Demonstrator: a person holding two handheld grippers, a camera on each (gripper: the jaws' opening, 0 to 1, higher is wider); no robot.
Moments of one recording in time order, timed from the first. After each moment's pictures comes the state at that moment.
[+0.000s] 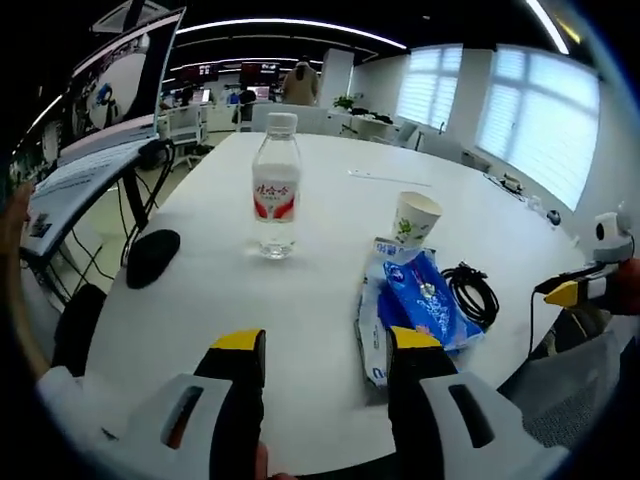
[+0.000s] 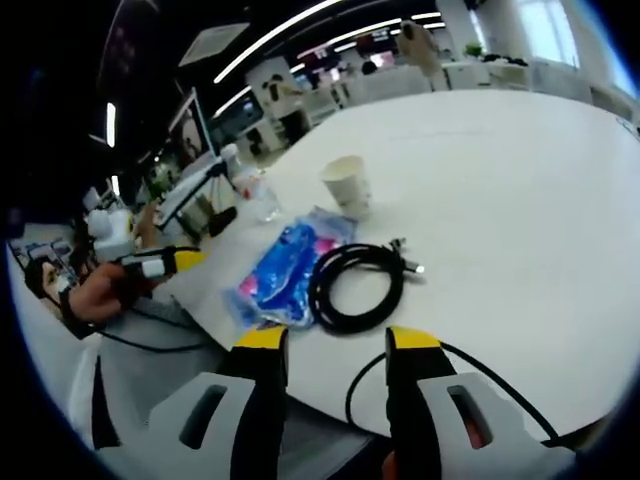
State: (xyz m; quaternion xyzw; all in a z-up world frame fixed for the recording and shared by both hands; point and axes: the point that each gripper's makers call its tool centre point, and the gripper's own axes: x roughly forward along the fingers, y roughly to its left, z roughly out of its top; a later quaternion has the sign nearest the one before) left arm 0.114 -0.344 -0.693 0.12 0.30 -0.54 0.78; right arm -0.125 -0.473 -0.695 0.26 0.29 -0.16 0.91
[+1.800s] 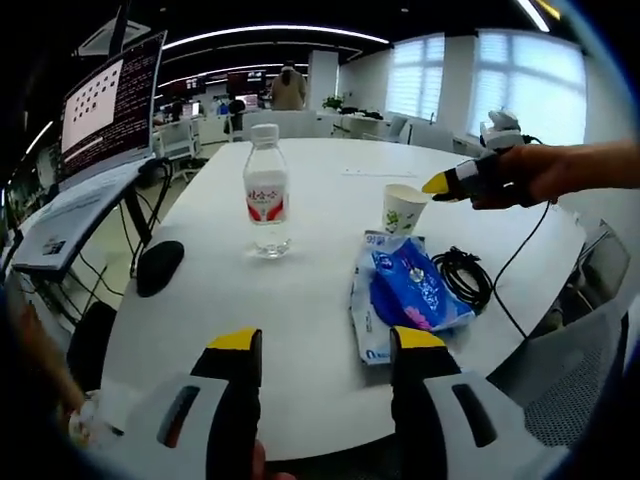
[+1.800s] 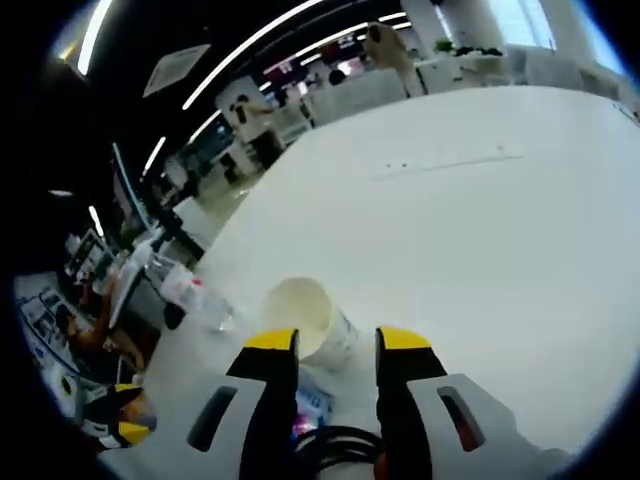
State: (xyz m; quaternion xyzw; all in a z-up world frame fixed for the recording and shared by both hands) left arm 0.104 -0.332 -0.688 0.14 0.27 -0.55 0.78; right arm 0.030 -0.621 -0.697 0.31 0.27 -0.22 0.89
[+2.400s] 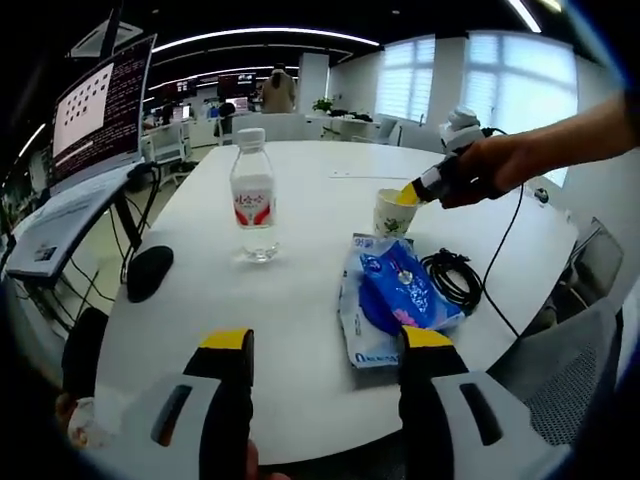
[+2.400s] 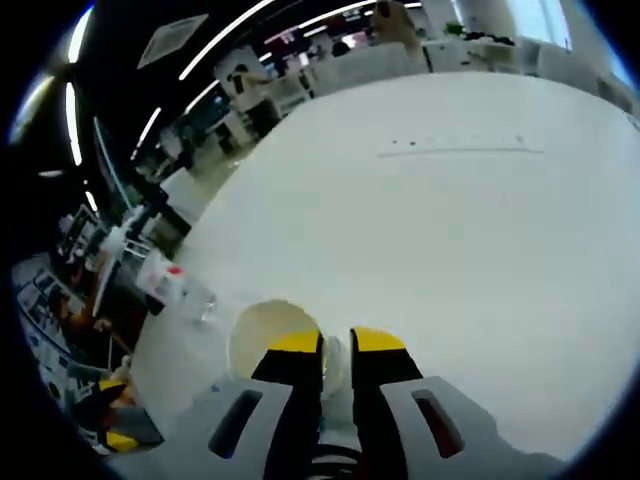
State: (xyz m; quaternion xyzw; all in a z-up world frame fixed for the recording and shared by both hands) left arm 0.098 -0.337 -0.686 0.14 0.27 -0.57 0.77; right arm 0.052 -0.627 -0.719 0.28 0.33 -0.21 0.87
